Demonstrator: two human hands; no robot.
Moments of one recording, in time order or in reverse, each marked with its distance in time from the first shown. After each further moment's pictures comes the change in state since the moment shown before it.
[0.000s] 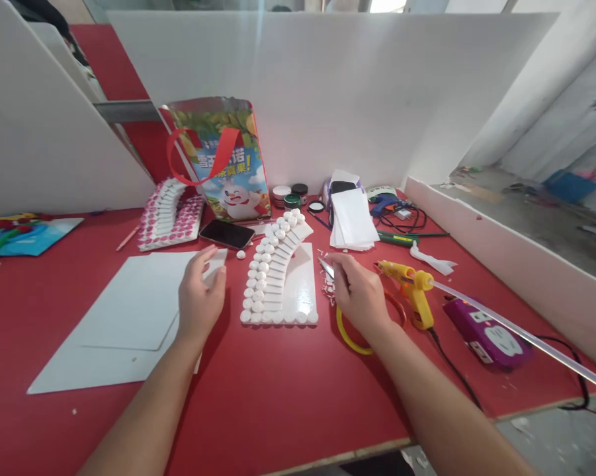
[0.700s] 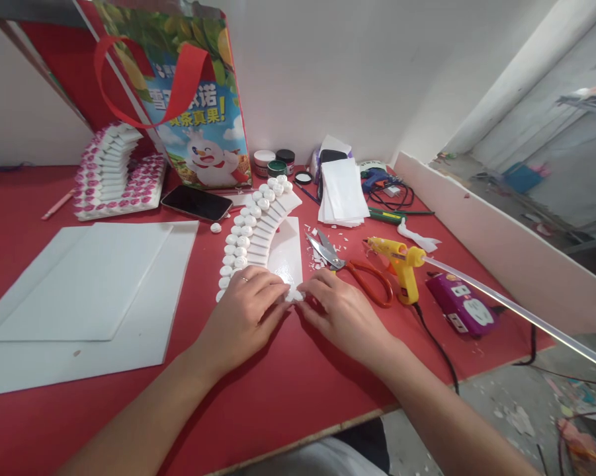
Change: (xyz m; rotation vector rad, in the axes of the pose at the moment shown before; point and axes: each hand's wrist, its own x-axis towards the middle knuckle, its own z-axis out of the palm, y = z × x) left_hand -0.052 0.069 0.016 -0.059 -0.531 0.609; right_hand -0.029 -0.041 -0.023 -0.100 -0.665 0.131
